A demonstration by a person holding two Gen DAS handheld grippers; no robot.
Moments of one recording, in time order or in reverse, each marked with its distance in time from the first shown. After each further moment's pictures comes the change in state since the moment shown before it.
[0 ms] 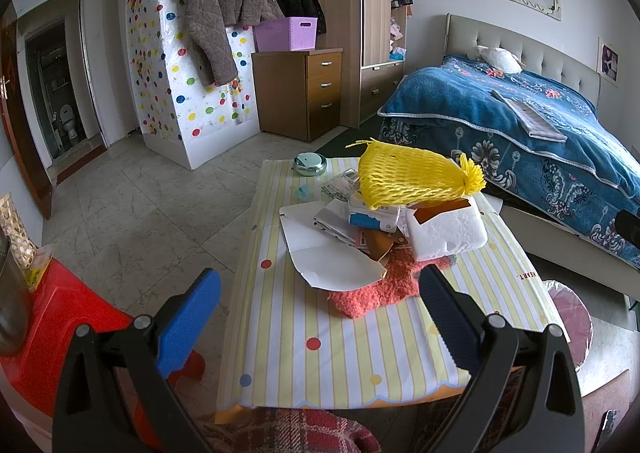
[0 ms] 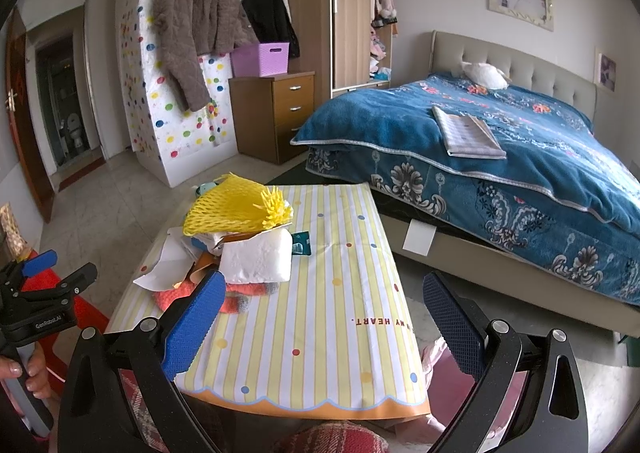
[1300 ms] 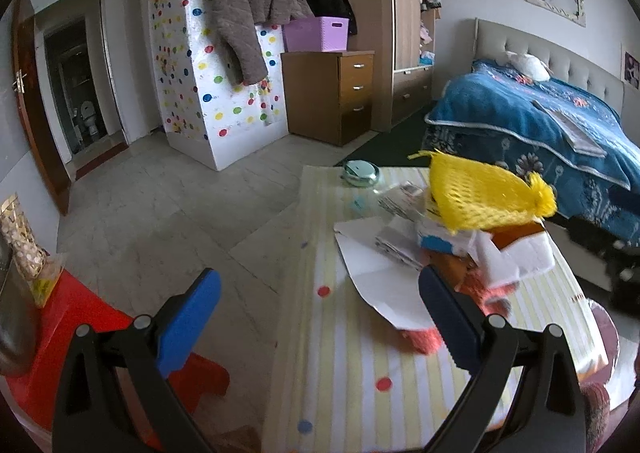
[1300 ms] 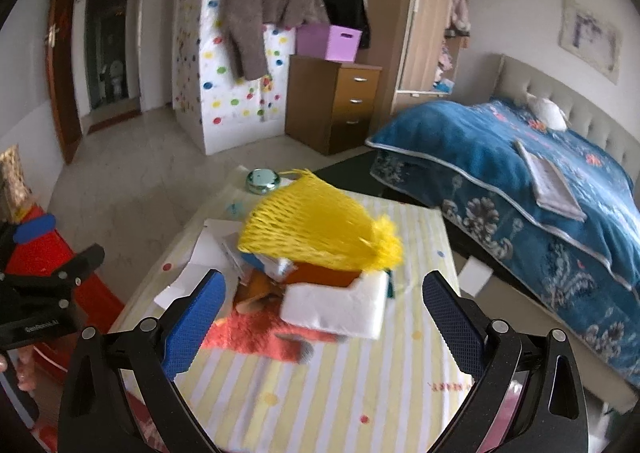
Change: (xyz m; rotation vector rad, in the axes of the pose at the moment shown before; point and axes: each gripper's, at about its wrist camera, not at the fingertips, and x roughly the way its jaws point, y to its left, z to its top) left arm 0.043 0.060 0.019 -0.040 -0.011 0.088; right arm 0.098 0.115 0.031 -0.266 0.033 0.083
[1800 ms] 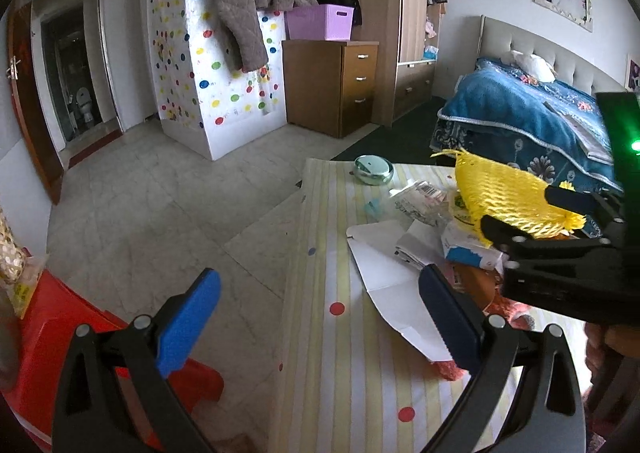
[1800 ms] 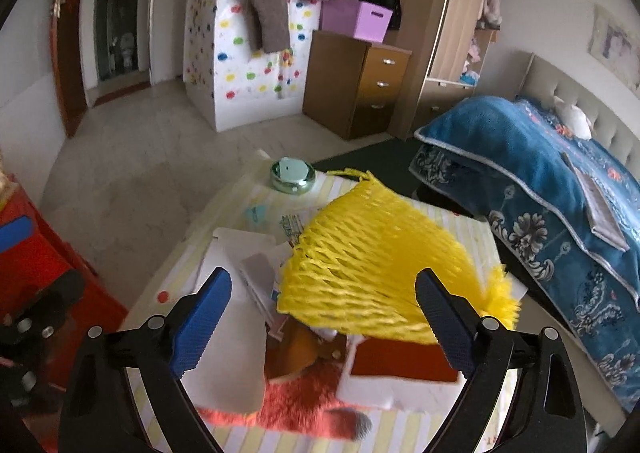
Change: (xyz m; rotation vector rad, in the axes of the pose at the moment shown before) left arm 0.046 0.020 0.008 -0.017 0.045 -0.023; right arm 0.100 0.055 0.032 -0.045 0.071 0.000
